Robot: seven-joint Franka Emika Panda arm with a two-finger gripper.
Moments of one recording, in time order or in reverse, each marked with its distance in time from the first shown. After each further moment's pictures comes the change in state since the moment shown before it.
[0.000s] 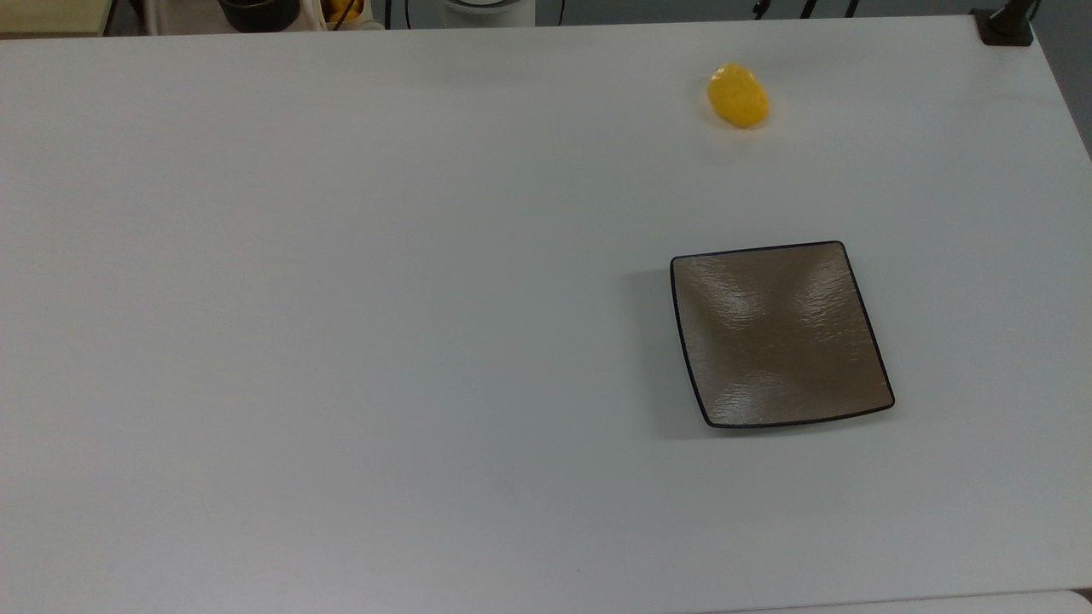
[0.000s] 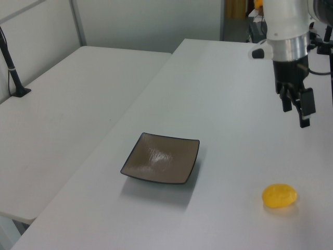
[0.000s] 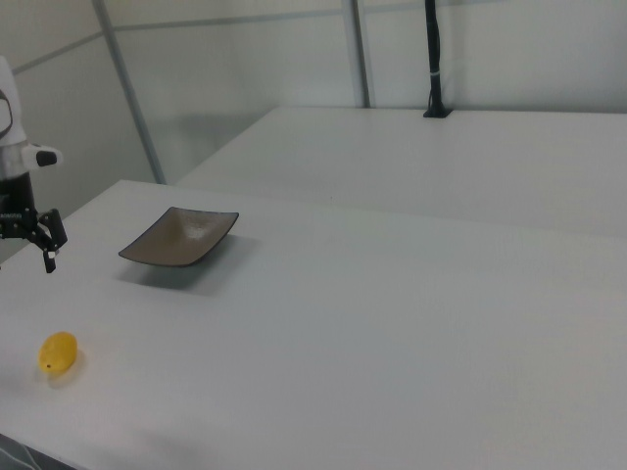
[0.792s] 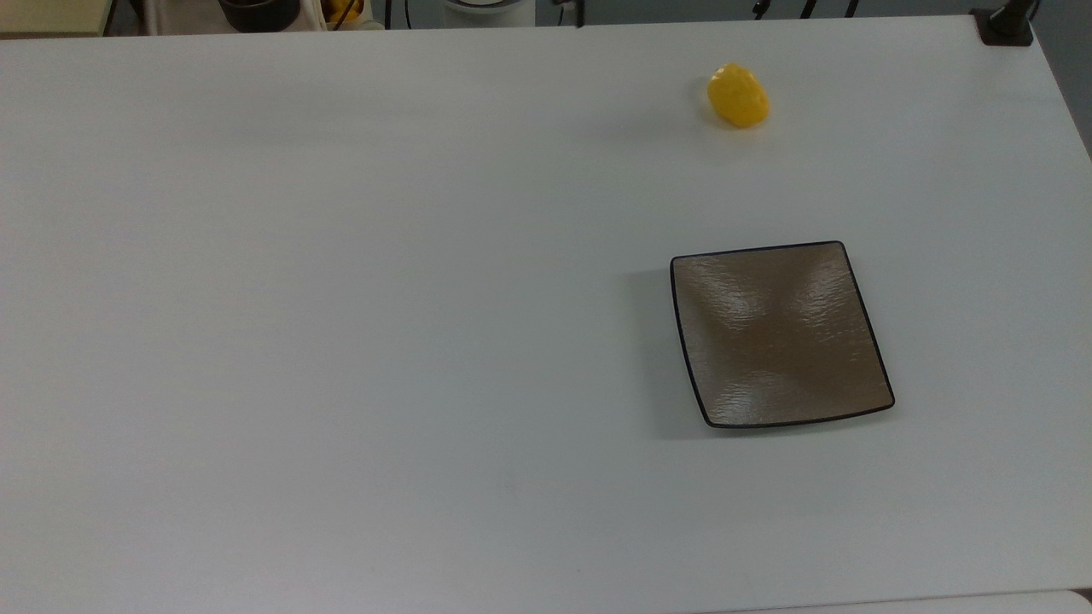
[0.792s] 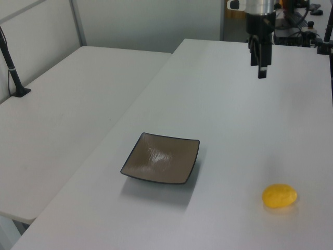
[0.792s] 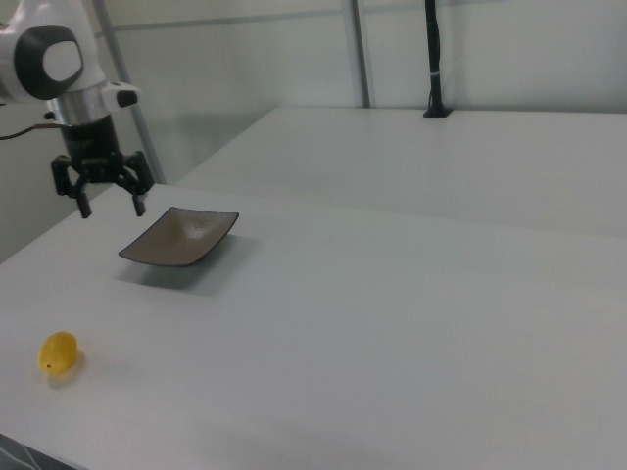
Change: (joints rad) arm -0.107 0.037 -0.158 0.161 -0.120 0.014 -0.121
